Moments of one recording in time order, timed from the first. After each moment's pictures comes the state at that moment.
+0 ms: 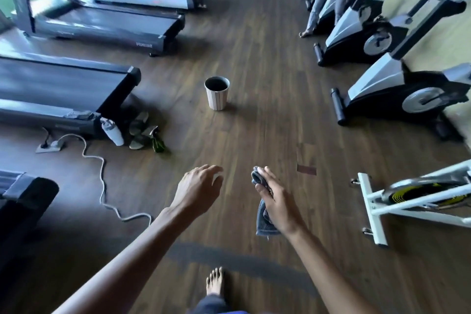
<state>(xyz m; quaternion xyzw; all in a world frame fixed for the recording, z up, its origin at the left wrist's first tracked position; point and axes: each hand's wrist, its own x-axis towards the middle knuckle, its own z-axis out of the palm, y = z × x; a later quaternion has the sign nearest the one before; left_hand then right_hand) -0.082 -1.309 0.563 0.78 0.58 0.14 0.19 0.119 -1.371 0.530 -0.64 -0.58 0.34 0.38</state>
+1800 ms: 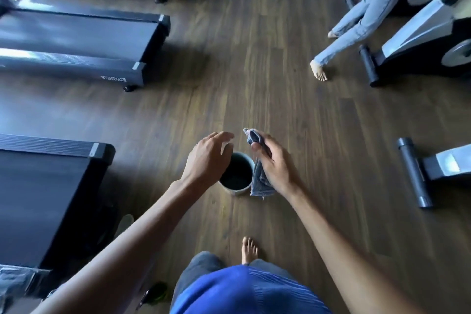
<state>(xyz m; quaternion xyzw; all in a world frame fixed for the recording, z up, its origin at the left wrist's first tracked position) 0.001 -0.142 0.562 0.75 0.57 0.18 0.28 0.172 -0.195 0.533 -0.63 -0.54 0.37 0.43</state>
